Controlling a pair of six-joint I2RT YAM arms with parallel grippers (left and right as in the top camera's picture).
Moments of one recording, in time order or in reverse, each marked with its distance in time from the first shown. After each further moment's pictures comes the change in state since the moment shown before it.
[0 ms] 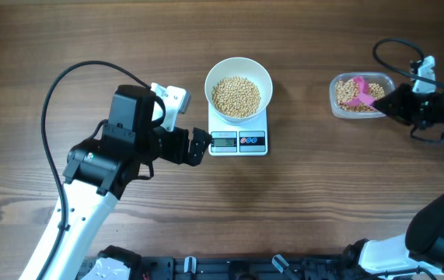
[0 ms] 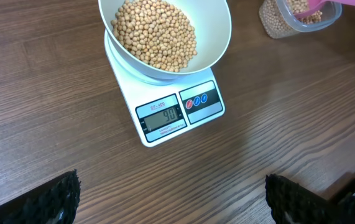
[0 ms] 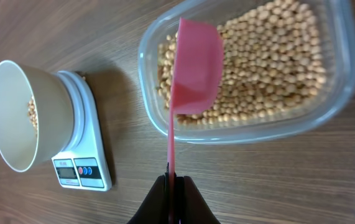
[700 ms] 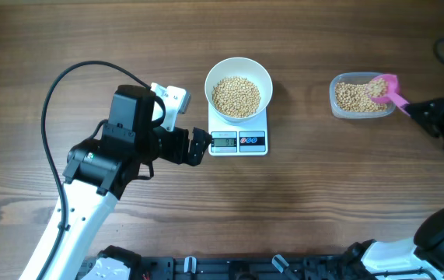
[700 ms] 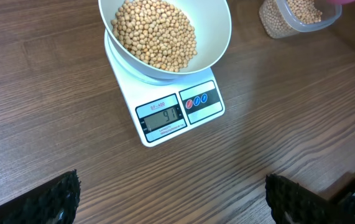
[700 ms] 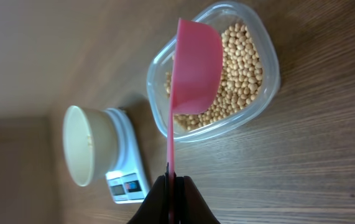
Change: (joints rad) left arm 0.000 0.000 0.000 0.000 0.000 0.000; right arm -0.274 0.000 0.000 -0.066 -0.265 -0.013
